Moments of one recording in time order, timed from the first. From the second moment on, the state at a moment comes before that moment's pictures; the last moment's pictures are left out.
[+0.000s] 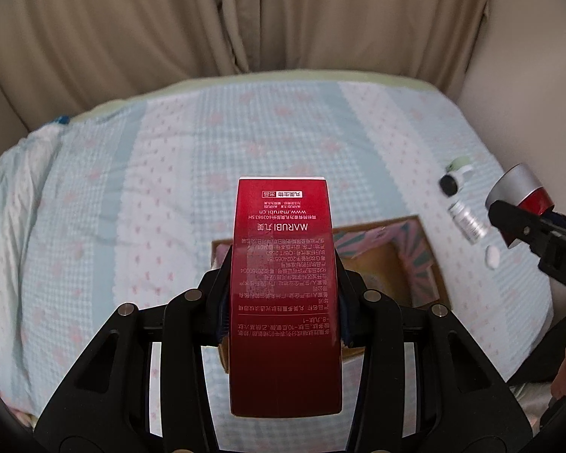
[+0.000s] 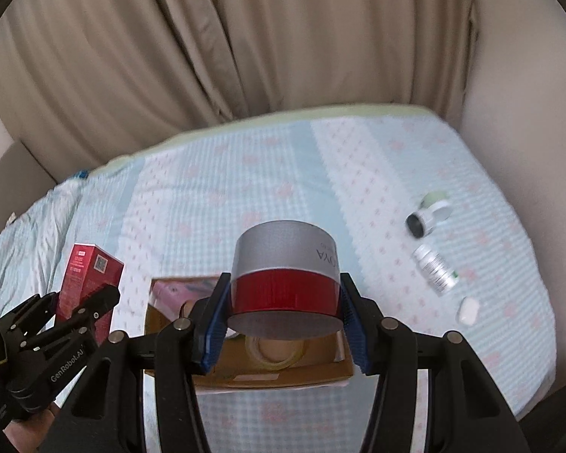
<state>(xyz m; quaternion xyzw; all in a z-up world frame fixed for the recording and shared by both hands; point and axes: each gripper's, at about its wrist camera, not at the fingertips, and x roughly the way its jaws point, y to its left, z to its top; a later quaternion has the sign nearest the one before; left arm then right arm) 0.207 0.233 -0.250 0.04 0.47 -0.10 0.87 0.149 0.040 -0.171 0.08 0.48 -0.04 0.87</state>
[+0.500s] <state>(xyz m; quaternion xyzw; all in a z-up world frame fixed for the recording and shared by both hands) 0.255 0.237 -0.393 0.04 0.55 -0.07 0.83 0.181 0.065 -0.318 0.08 0.59 -0.01 0.81</state>
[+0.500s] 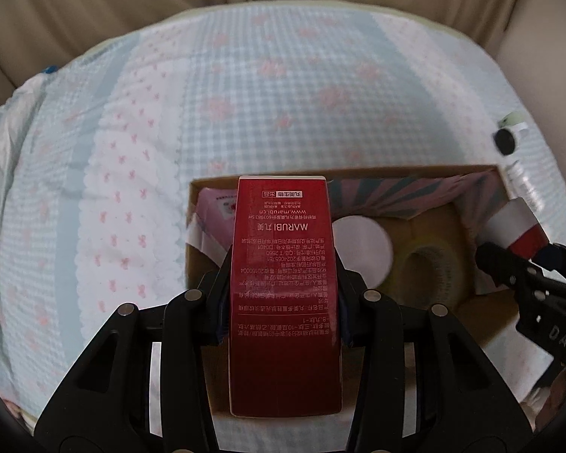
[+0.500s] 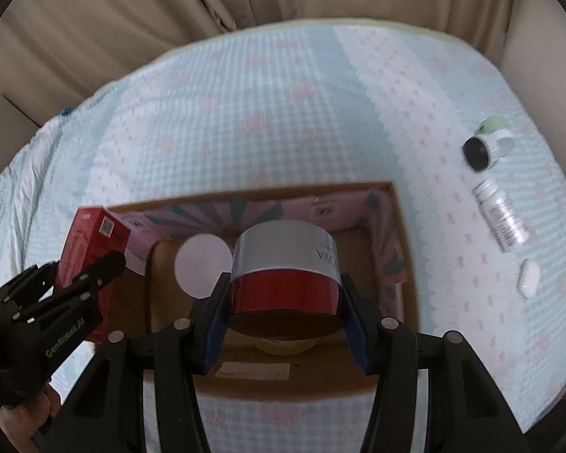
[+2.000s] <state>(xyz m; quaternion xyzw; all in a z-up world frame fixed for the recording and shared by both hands) 0.273 0.226 -0.420 0.05 0.59 -0.08 0.81 0.169 0.081 -0.359 0.02 0.58 0.05 0.82</state>
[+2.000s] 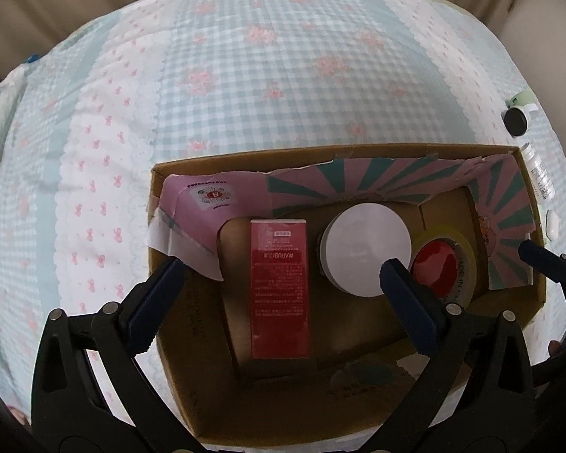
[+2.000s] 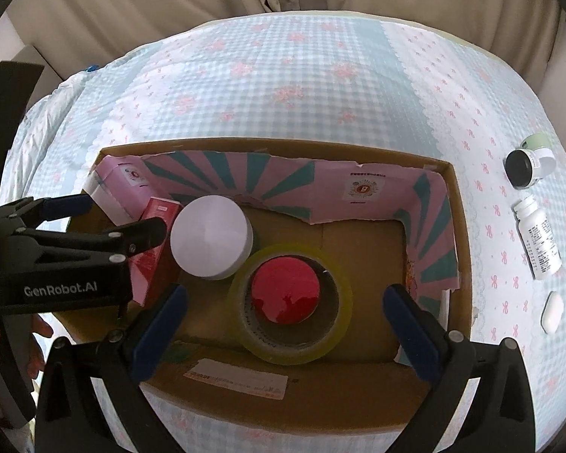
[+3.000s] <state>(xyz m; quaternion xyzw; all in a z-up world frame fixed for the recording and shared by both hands) 0.171 0.283 -0.161 0.00 0.45 -0.04 0.89 0.122 0.097 -0.102 -0.01 0.48 0.03 0.88</state>
